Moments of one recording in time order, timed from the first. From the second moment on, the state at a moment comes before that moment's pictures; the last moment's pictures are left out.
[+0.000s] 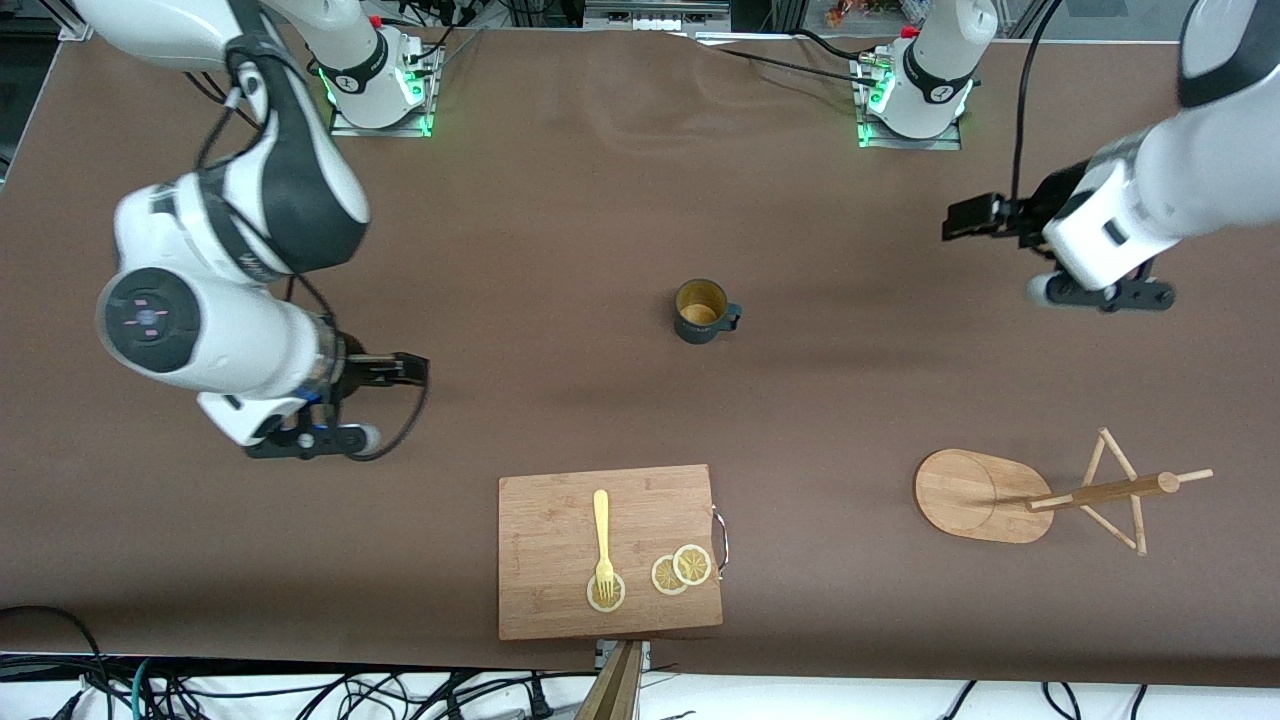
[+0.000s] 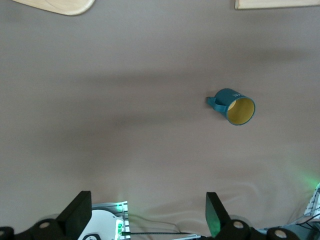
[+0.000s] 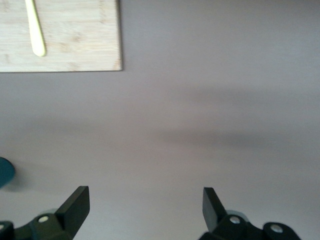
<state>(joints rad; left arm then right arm) -0.15 0.25 -0.01 -1.38 -0.24 1.30 -0.18 0.18 0.61 0.13 -1.08 0.00 1.54 0.22</state>
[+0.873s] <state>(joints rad) -0.13 0.38 -0.01 -1.61 -0.46 1.63 0.77 -0.09 0.33 0.10 -1.21 -0.03 1.43 -0.04</state>
